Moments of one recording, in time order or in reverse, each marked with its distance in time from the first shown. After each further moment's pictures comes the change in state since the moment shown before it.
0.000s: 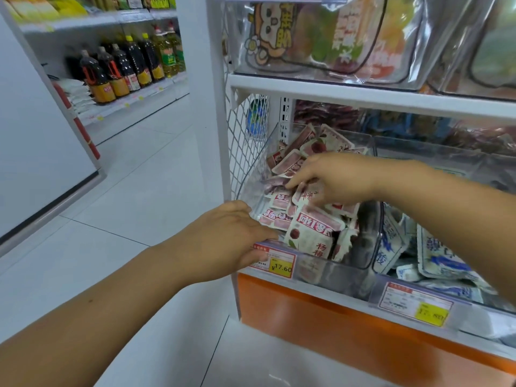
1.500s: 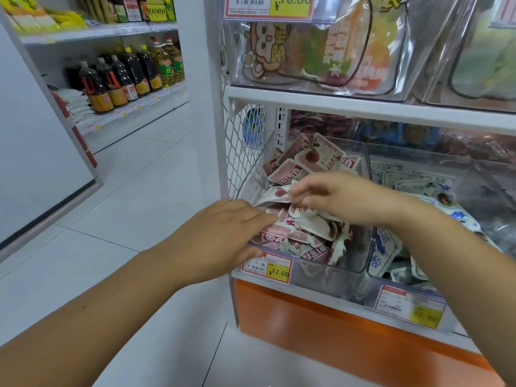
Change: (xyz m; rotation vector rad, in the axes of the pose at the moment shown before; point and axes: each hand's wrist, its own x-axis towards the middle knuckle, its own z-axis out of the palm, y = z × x) left_hand 0.000 -0.001 -0.008 0.091 0.086 -0.085; right_hand -0.037 -0.016 0.015 0.554 0.147 0.117
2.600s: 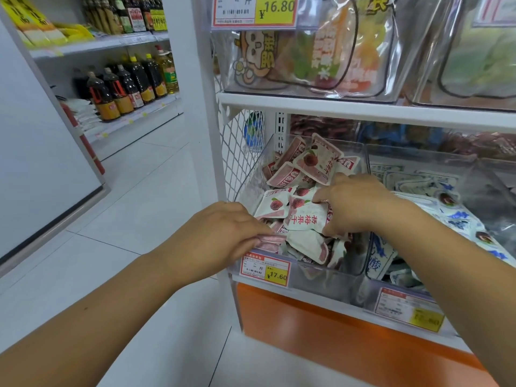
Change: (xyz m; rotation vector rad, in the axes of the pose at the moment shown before) left_hand 0.005 -0.004 -0.002 -0.139 0.048 0.061; right_hand 0.014 0.023 0.003 -0.826 -0.033 0.217
